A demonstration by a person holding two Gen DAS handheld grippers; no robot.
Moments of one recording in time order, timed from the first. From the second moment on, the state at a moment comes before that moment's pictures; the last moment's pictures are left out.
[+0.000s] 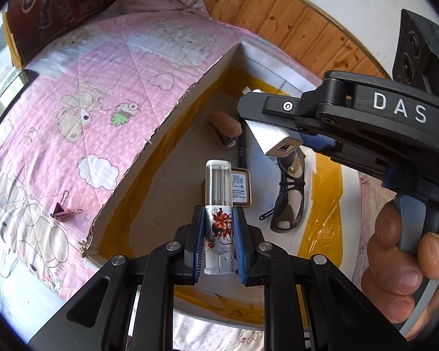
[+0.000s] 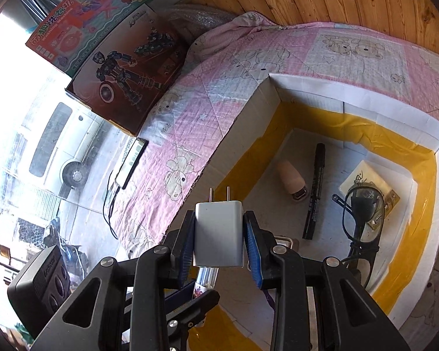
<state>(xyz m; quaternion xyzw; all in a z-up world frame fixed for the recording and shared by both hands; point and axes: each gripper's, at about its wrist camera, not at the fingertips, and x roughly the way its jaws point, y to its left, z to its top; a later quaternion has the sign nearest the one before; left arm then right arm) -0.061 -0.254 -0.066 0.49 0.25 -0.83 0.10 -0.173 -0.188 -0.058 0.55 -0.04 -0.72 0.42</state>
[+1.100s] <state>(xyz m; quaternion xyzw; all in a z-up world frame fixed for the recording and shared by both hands) -0.050 -0.283 -0.070 0.49 0.28 -0.81 0.13 -0.199 -0.178 -0.086 0.59 -0.09 -0.71 0.38</state>
